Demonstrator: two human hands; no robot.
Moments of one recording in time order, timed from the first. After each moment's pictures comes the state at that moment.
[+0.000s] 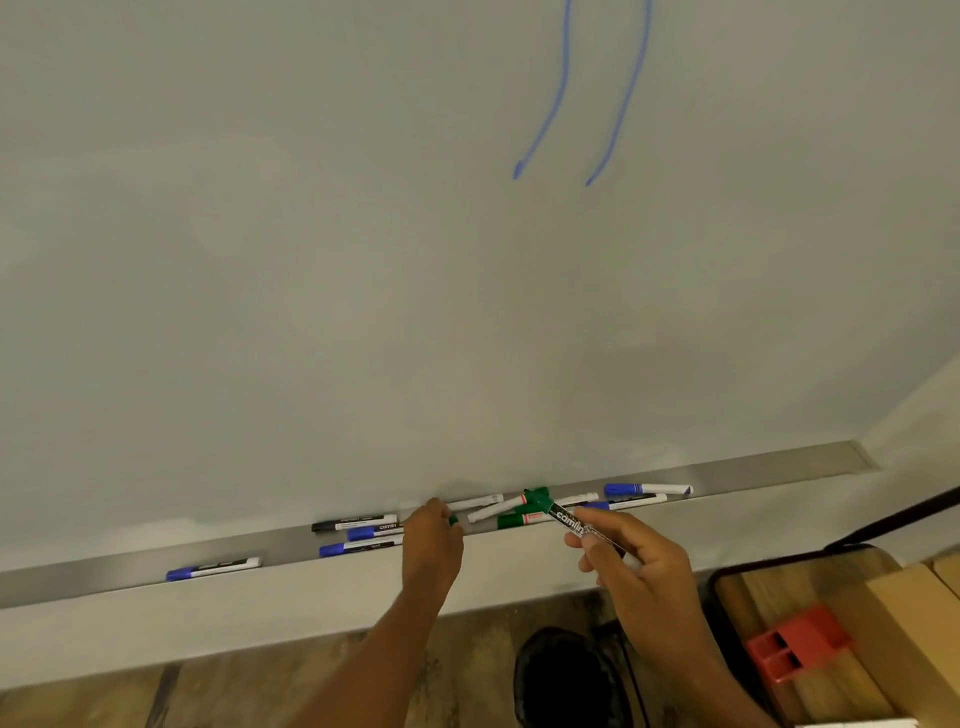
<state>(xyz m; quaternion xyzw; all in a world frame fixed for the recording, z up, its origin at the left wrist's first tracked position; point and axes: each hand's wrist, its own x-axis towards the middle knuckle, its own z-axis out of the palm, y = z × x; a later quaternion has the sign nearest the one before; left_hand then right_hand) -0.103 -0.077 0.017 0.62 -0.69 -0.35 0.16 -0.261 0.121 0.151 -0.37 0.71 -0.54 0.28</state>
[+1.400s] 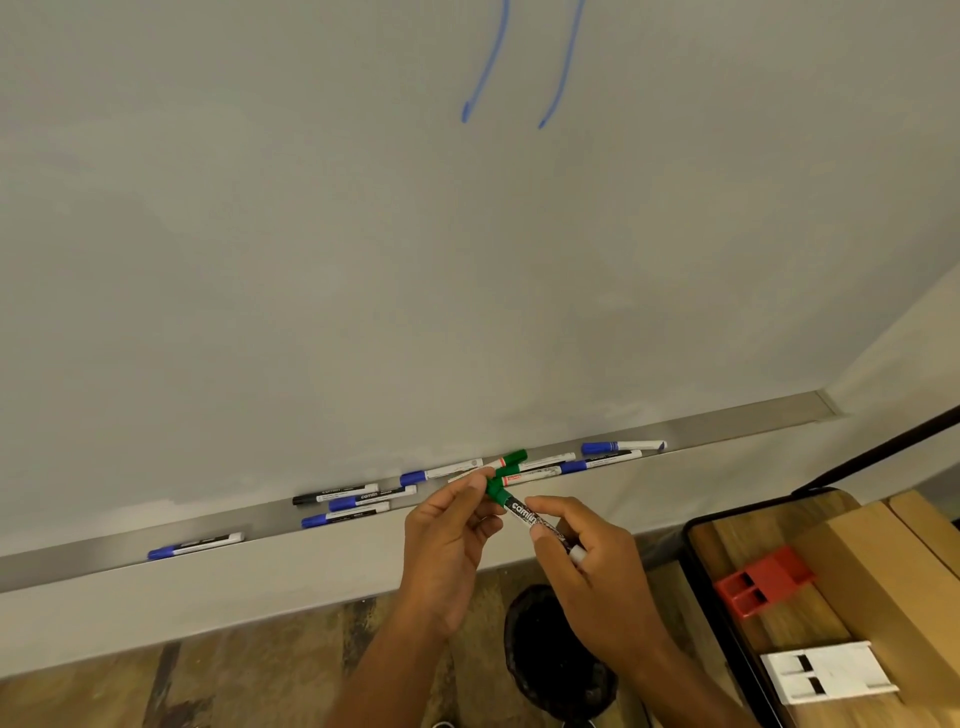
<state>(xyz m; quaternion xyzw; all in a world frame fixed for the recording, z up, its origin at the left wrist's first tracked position) -0.108 0.028 0.131 0.40 -0.33 -0.77 0.37 -0.225 0.141 0.156 -0.43 0.73 -0.47 0.23</state>
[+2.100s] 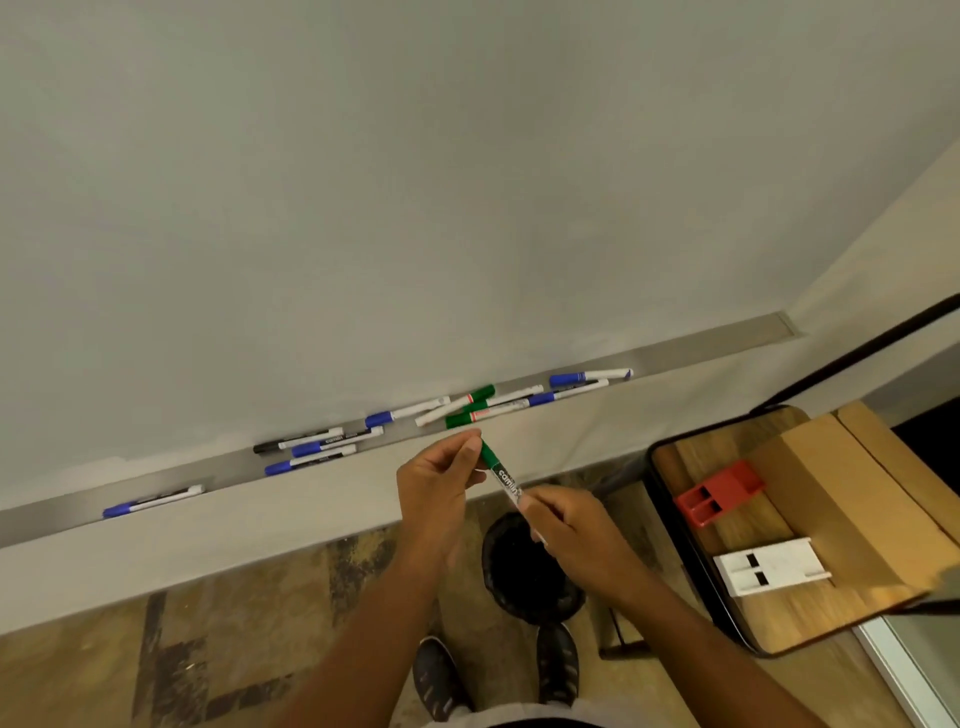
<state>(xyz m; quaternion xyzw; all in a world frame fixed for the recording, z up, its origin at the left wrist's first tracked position) -0.125 0.043 0.073 0.46 -0.45 -0.68 0.34 -0.246 0.168 0.088 -0.41 0.73 -0.39 0.38</state>
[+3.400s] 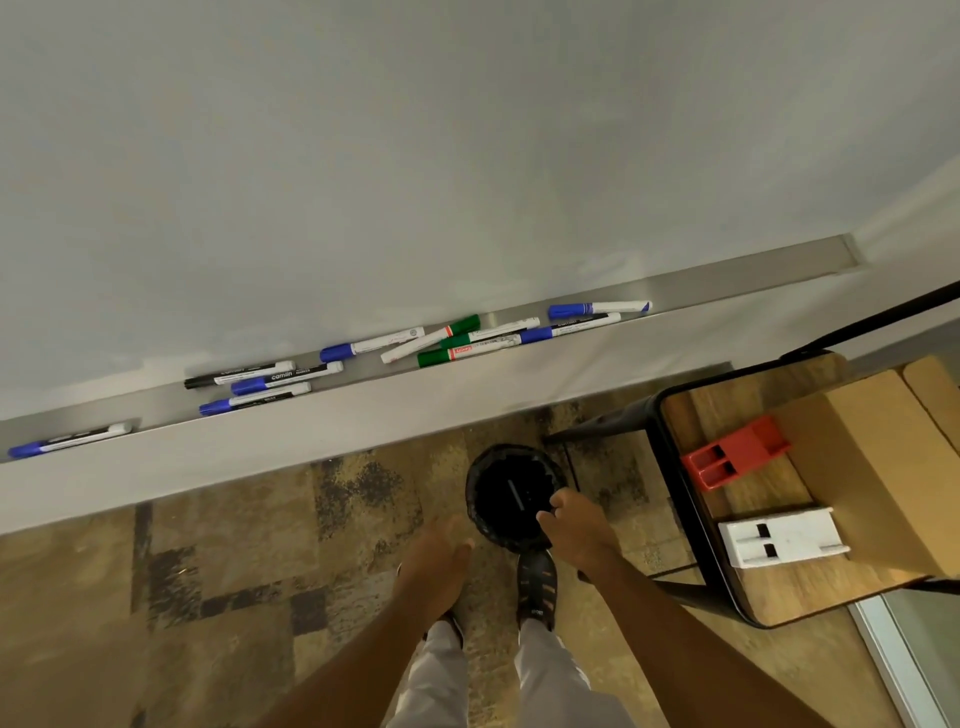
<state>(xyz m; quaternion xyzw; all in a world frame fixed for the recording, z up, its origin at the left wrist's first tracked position) -0.077 0.110 -0.110 0.53 -0.71 -0.45 -0.12 -0.287 0.197 -0.130 -0.27 0.86 -0.09 0.43</state>
